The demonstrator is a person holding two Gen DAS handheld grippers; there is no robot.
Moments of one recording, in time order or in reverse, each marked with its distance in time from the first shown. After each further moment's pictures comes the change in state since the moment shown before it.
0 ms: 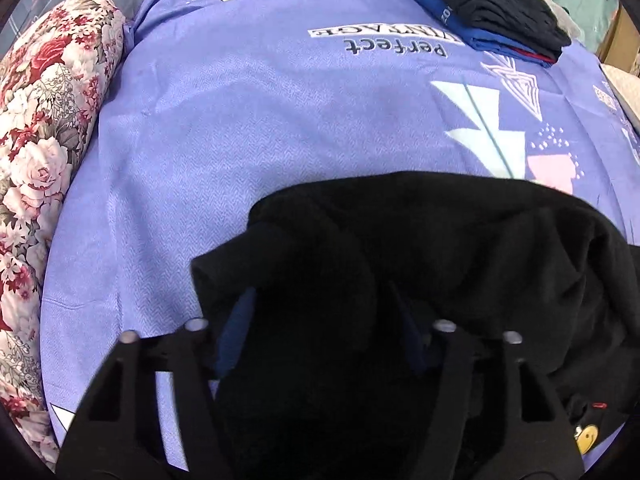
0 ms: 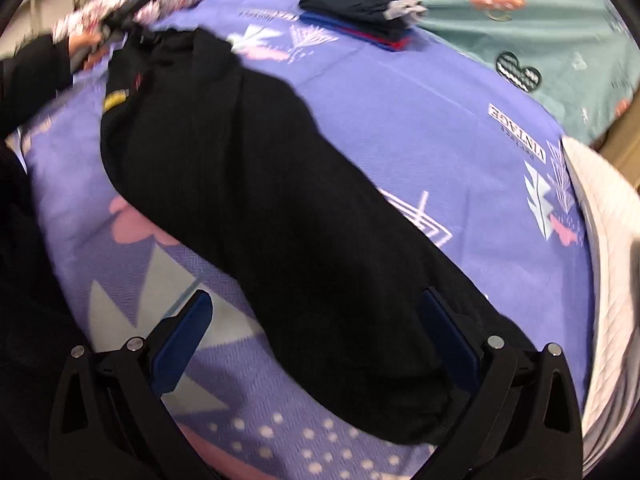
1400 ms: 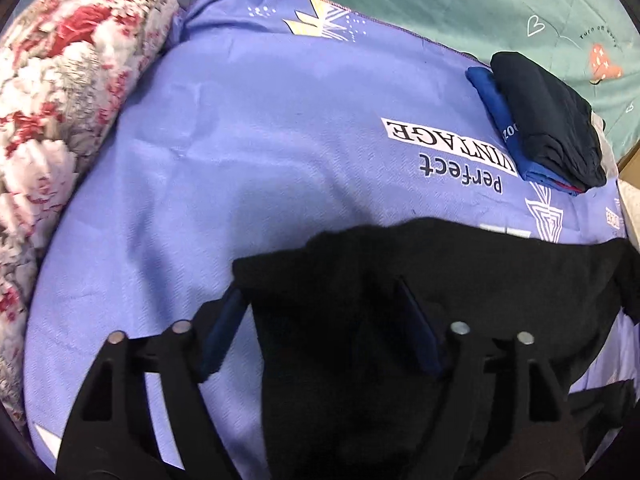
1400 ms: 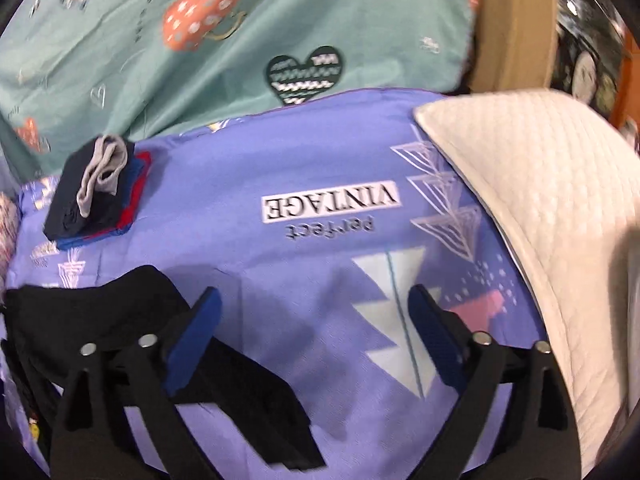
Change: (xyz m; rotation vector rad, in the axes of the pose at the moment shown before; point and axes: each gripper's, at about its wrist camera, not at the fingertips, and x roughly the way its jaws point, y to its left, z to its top) left arm 0.014 0.052 0.071 -0.263 -0.068 -0.088; right arm 0.051 -0.321 0.117 0.729 -0.137 -0.140
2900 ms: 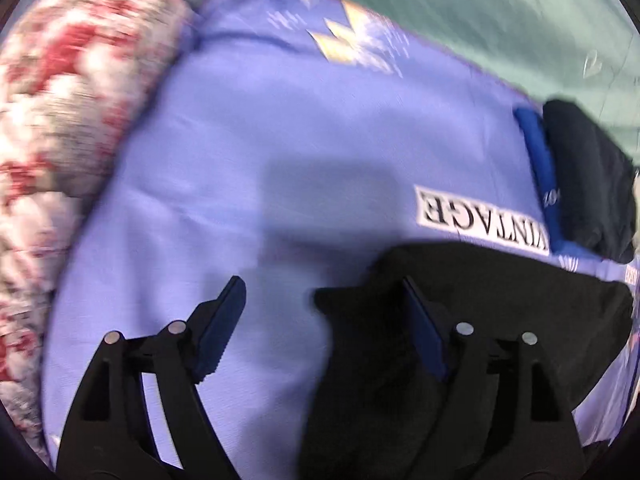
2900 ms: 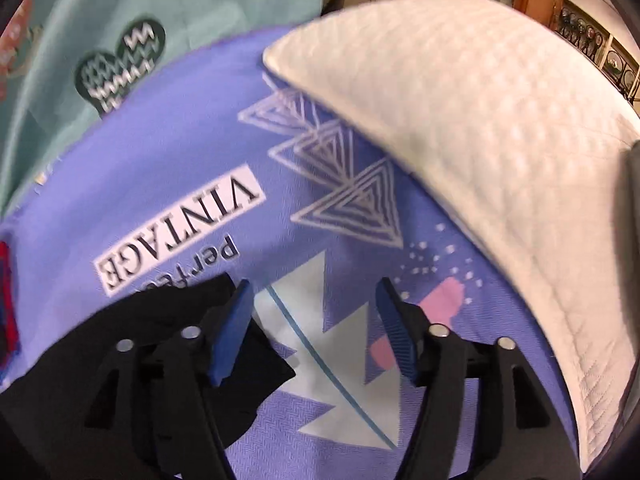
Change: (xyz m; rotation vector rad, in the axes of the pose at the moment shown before) left arm -0.001 0.007 0.055 -0.100 0.000 0.108; right arm 0.086 -0.061 0.047 0.316 0.114 -0.359
